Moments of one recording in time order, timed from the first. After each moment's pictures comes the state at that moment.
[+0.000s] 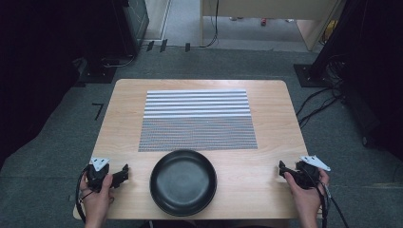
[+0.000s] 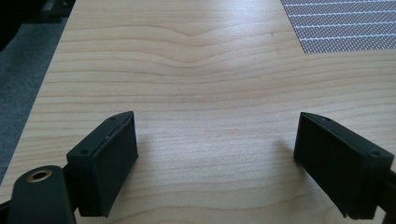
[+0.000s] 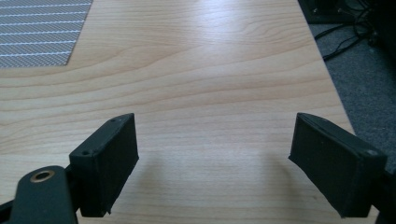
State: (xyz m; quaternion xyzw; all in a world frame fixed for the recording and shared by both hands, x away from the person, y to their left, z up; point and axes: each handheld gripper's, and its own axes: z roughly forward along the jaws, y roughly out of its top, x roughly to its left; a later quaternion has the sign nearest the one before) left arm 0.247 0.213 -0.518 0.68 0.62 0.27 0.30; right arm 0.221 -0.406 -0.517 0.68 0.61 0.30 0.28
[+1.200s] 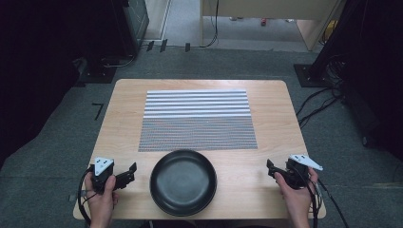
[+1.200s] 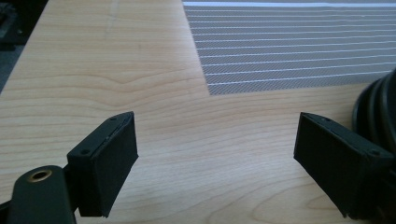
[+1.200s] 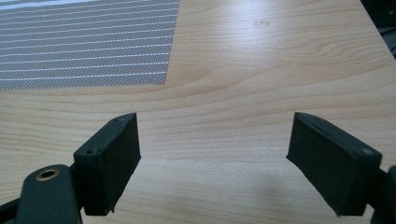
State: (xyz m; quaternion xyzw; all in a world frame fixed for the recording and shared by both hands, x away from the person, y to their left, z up) left arm 0.231 0.187 -0.487 0.68 0.57 0.25 0.38; right arm 0.217 -0.368 -0.495 0.66 0.62 0.35 0.25
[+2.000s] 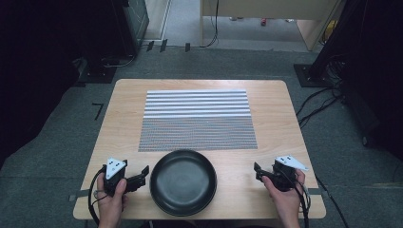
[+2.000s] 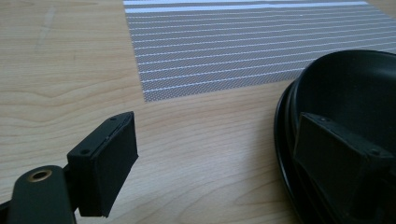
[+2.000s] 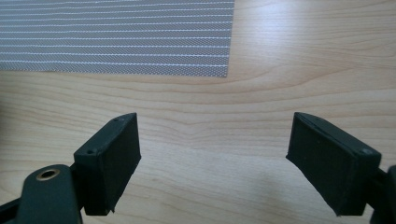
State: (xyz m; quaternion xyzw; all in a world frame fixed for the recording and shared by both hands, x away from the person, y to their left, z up) left arm 0.223 0.156 -0.483 0.71 0.53 0.22 0.41; right arm 0.214 -0.331 -0.495 0.62 0.65 0.36 0.23
